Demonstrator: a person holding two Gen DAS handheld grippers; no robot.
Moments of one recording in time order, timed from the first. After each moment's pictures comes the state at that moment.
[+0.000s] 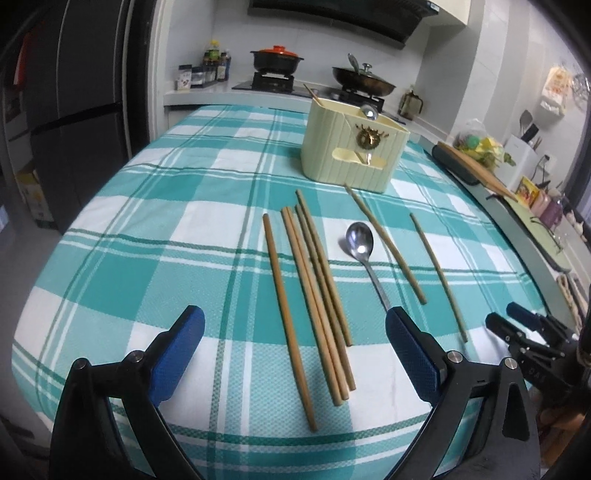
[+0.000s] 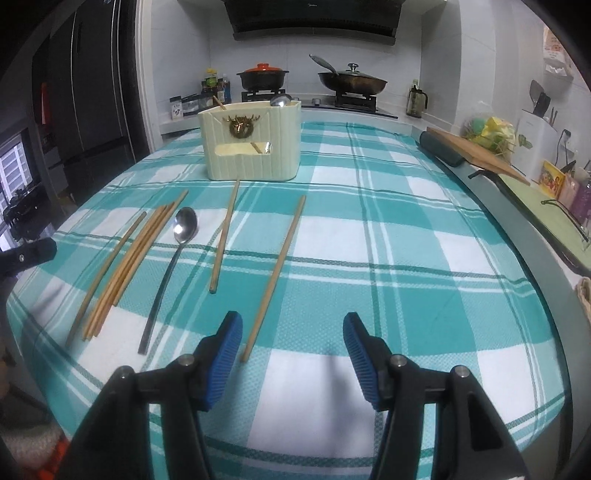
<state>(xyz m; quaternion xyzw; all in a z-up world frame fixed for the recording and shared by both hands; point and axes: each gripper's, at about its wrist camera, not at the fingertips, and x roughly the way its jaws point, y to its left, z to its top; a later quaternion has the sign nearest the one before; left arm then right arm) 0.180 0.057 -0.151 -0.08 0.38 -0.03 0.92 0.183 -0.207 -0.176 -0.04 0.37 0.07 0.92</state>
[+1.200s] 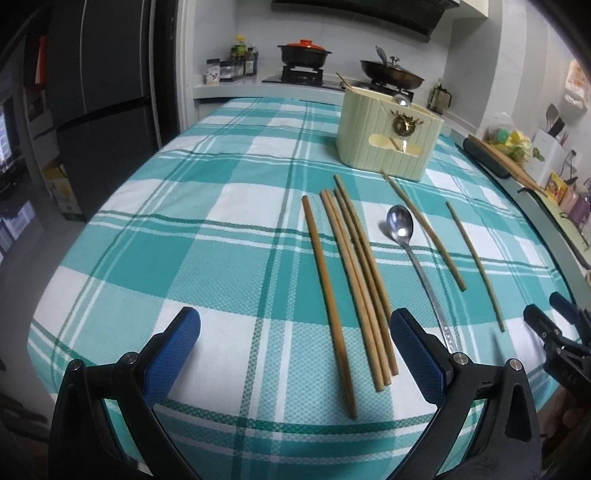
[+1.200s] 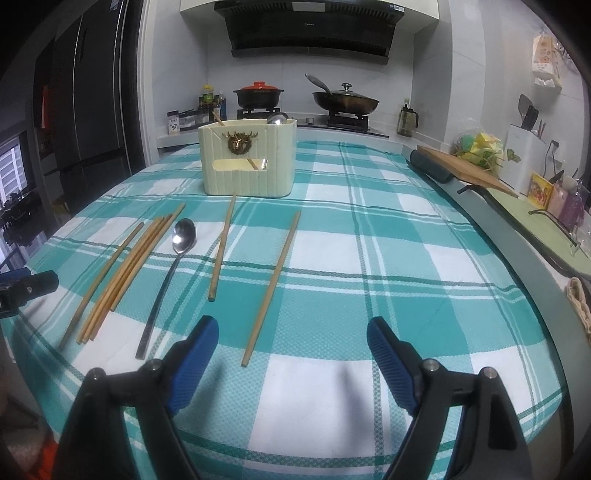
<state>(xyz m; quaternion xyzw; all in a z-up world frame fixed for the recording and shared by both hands) 0.175 0.067 -0.170 -0.07 0.39 0.03 0.92 0.172 -0.201 -0.177 -0.05 0.33 0.06 0.94</state>
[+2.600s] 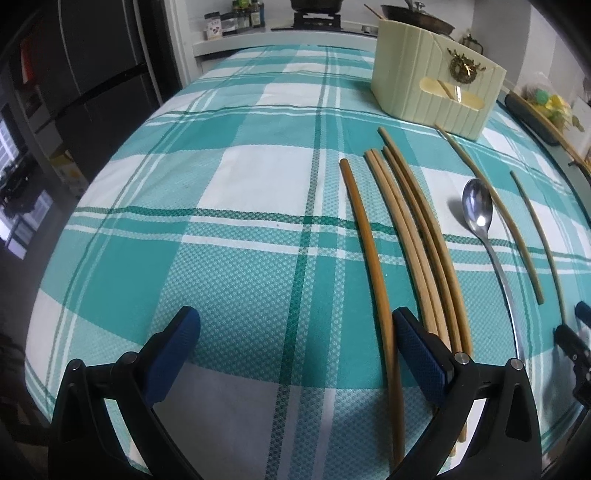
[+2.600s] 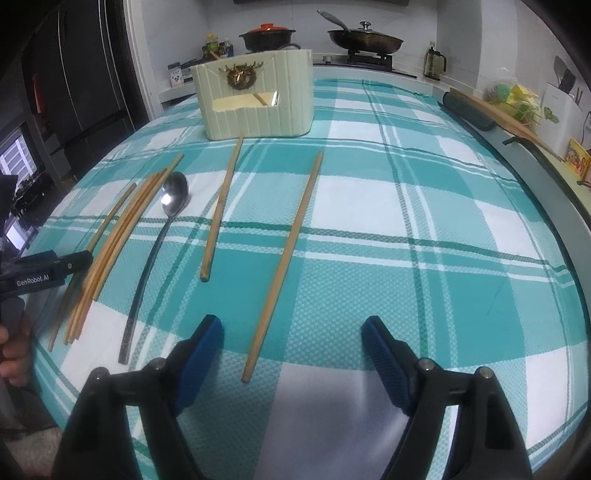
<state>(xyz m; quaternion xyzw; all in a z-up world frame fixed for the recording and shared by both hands) 0.252 0.079 -0.212 -0.03 0.49 0.06 0.87 0.229 -0.195 -0.213 -0.03 0.45 0.10 0.89</state>
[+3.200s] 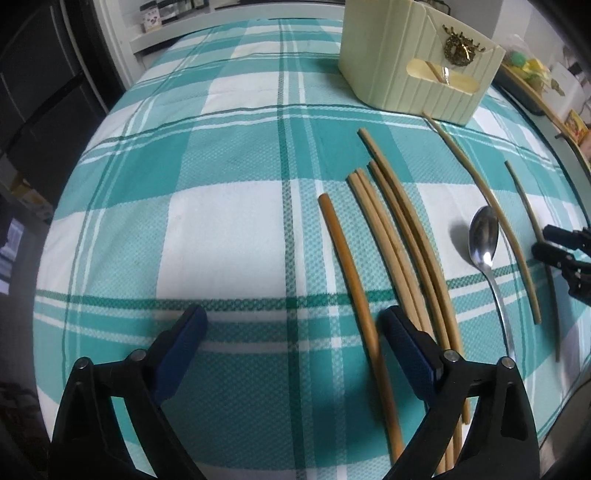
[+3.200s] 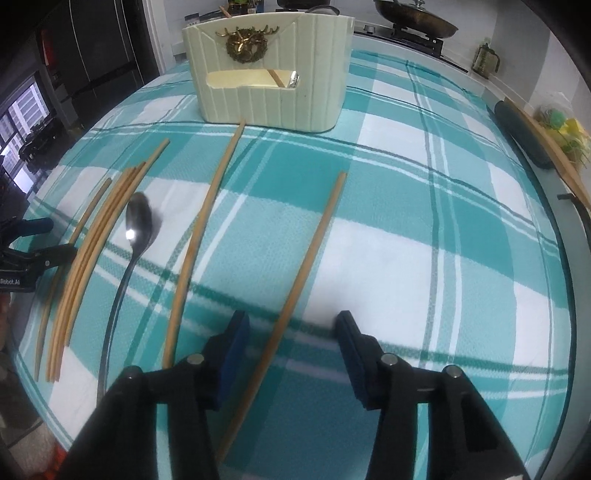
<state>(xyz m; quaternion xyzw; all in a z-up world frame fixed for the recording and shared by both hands) 0.327 0.079 -0.208 0.01 0.55 -0.03 0.84 0.333 -0.180 -0.206 -0.10 0.52 0.14 0.84</state>
